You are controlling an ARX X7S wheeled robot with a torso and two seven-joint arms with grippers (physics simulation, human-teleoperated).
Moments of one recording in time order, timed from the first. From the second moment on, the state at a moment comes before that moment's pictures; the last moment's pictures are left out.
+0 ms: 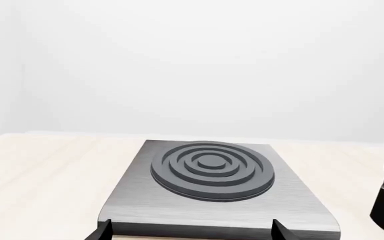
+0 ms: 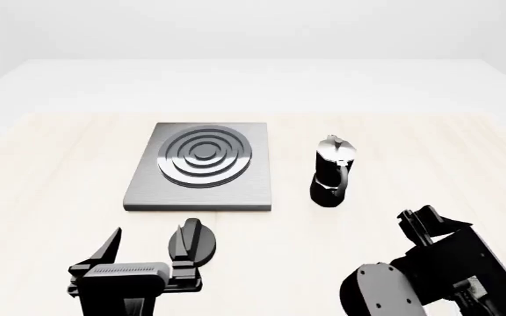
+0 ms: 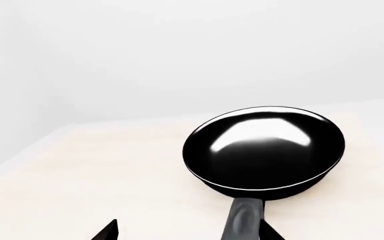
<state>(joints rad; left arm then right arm) 0.08 -0.26 0.23 0.34 -0.24 -0.08 -0.32 0.30 0.06 -0.11 -0.15 0.23 0.23 1.42</state>
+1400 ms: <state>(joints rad) 0.09 -0.28 0.24 0.34 -0.27 -0.05 -0.35 0.43 0.05 -0.09 0.16 0.21 0.15 1.50</state>
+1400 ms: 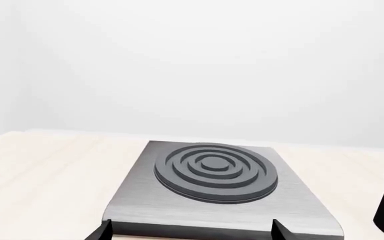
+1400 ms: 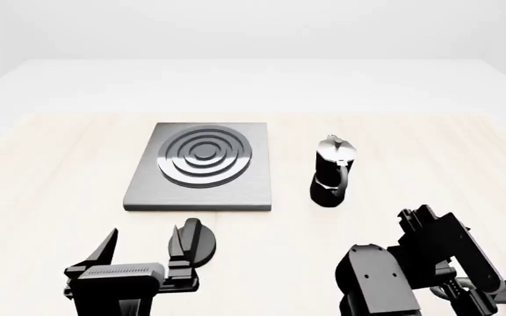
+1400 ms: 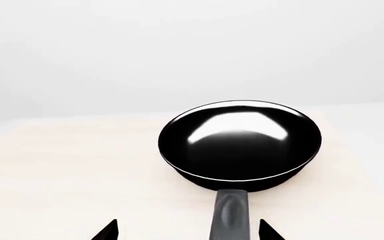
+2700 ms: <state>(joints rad) 0.09 -0.30 0.25 0.36 -0.28 -0.06 -0.38 0.39 0.07 -0.07 0.24 0.27 0.08 1.46</state>
